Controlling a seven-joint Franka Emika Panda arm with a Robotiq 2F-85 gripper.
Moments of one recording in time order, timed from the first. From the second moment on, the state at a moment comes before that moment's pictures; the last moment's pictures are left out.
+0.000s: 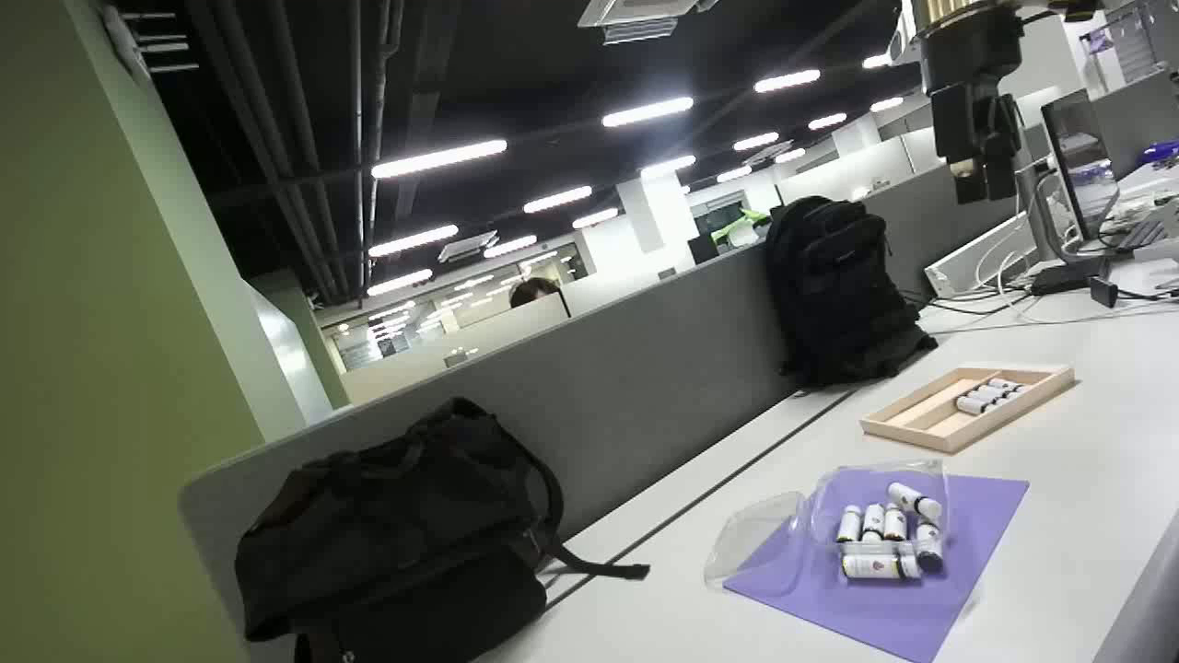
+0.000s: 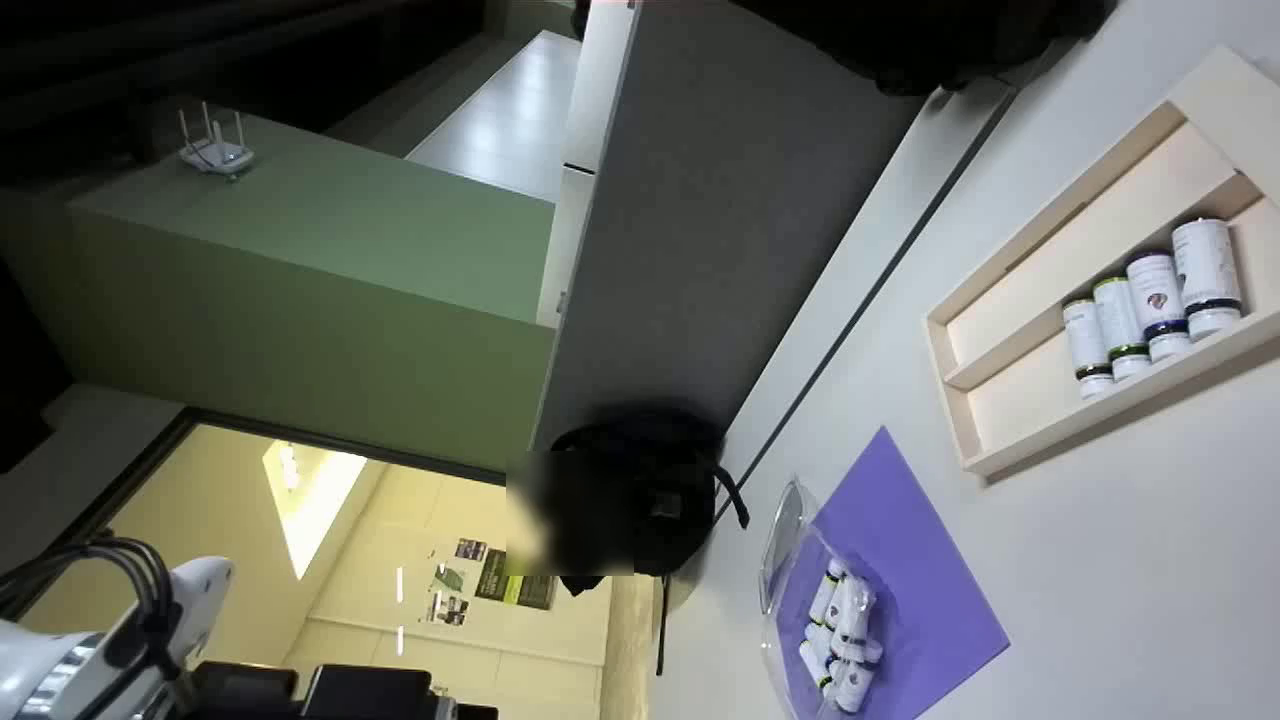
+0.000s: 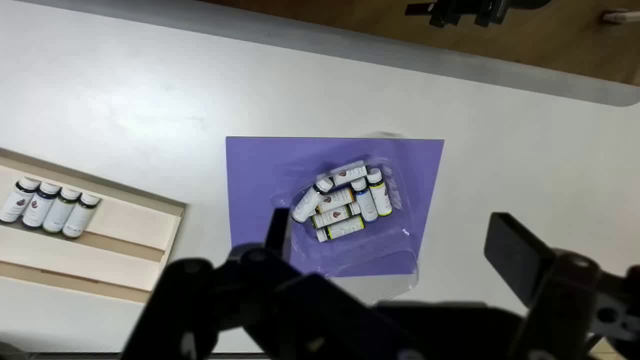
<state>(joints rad) 0.06 -0.97 -0.10 -2.83 0.10 1.97 -0.19</state>
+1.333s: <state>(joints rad) 0.04 -0.62 0.01 -2.79 0.24 2.53 0.10</state>
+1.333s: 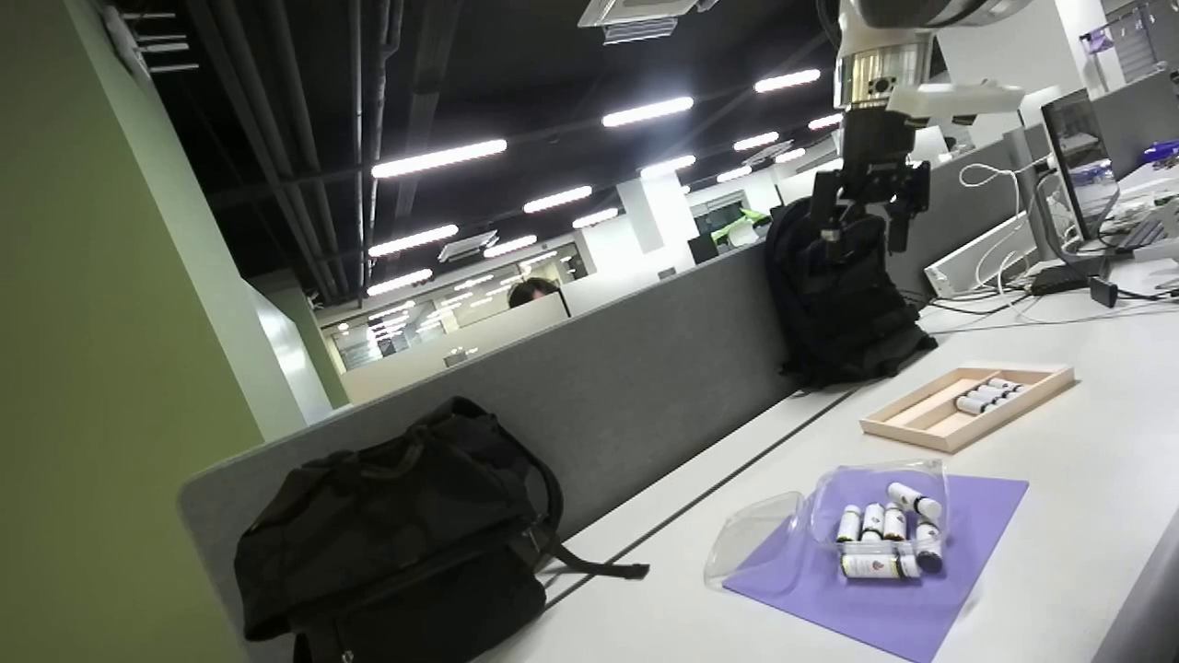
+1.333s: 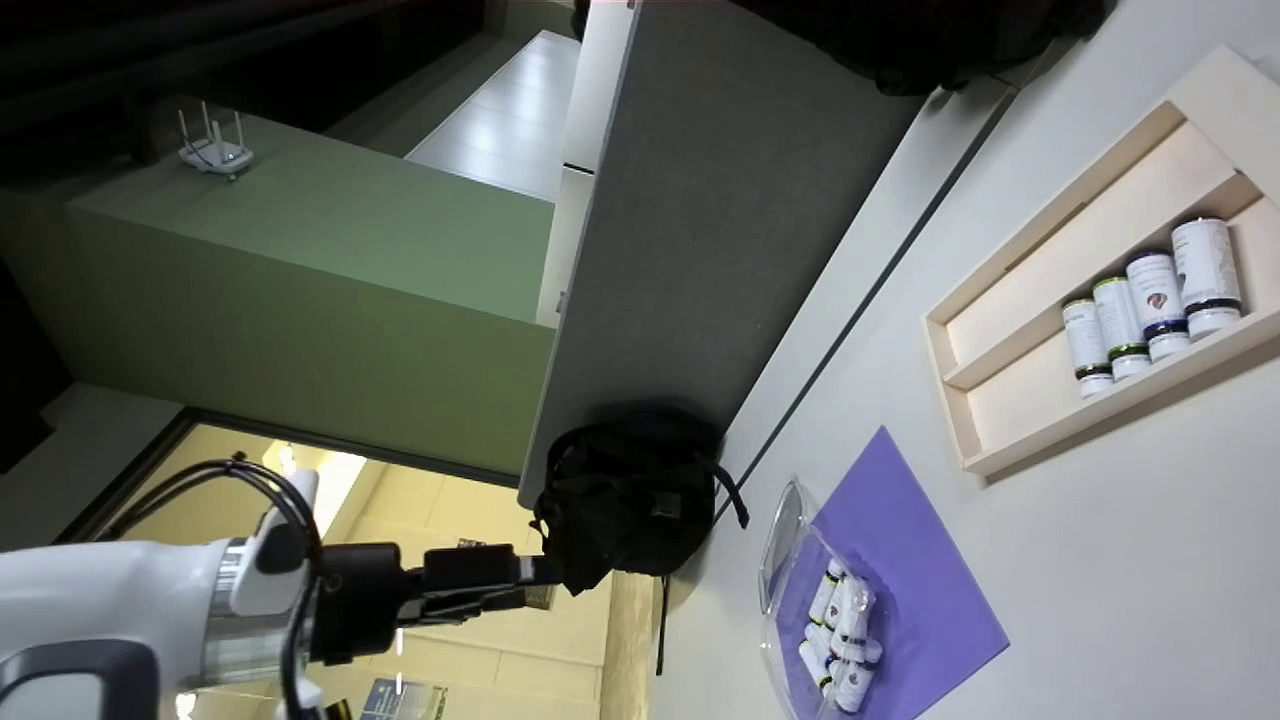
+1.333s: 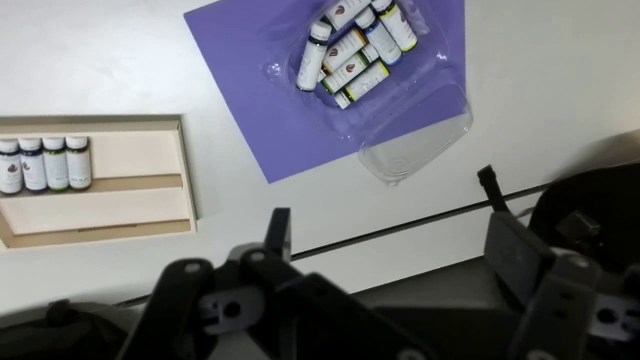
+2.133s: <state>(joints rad) 0.06 -0.29 0.10 -2.72 0.31 2.64 0.28</state>
